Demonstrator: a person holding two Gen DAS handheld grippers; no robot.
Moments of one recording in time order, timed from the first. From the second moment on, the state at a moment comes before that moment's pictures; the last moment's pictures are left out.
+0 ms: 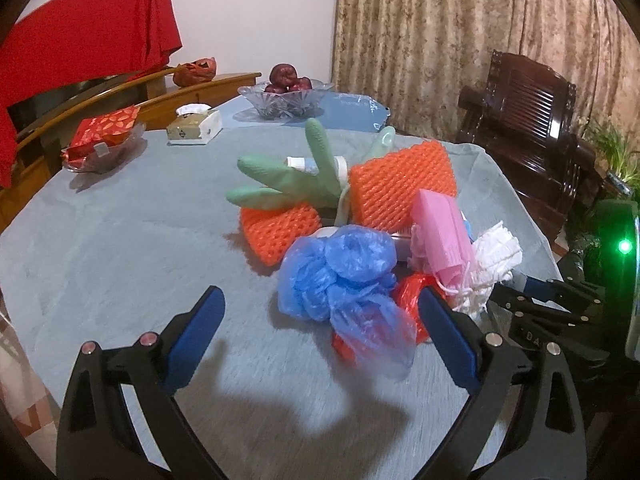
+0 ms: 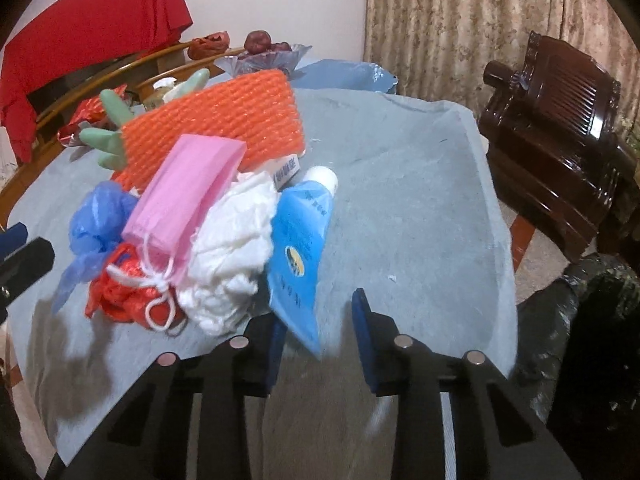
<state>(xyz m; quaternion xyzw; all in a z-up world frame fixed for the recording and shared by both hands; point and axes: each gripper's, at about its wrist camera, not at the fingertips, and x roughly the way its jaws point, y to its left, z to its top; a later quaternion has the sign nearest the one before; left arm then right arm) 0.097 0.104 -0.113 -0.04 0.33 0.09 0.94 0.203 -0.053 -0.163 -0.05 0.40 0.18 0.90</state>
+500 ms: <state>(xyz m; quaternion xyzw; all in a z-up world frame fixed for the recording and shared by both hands) 0.136 0.109 -0.140 -0.07 0.37 0.06 0.92 0.204 -0.061 -0.151 -0.03 0.39 0.20 0.90</state>
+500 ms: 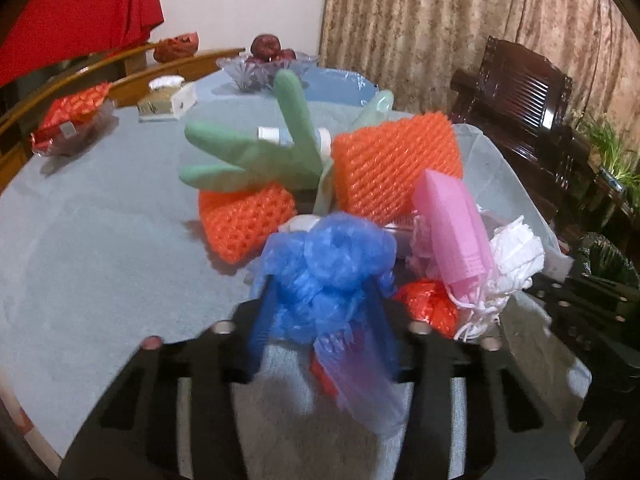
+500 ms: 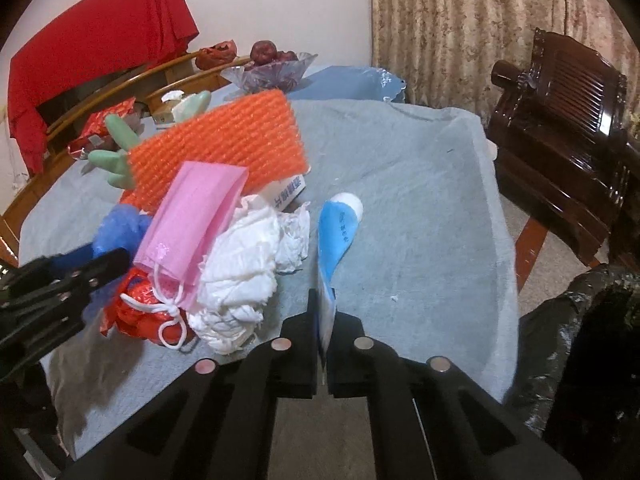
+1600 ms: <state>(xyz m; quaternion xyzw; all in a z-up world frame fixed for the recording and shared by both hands) 0.067 0.015 -0.017 -0.07 0.25 -0.07 0.96 0.119 -0.180 -0.043 0.04 0.30 0.16 0.94</state>
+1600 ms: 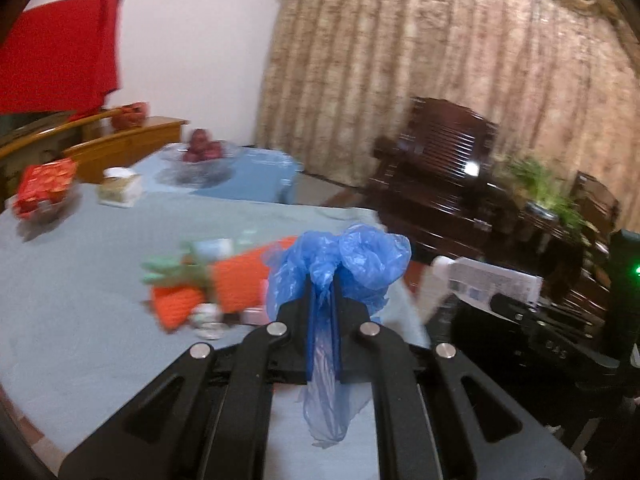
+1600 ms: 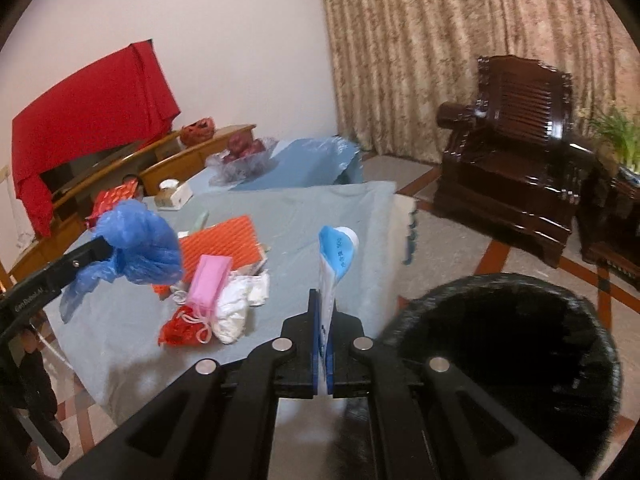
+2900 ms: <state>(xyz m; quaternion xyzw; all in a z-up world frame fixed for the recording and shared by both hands) 0.128 -0.190 -0.129 0.01 0.38 -0.28 0.88 0.064 -0.339 -0.130 0.08 0.42 -0.03 0.91</state>
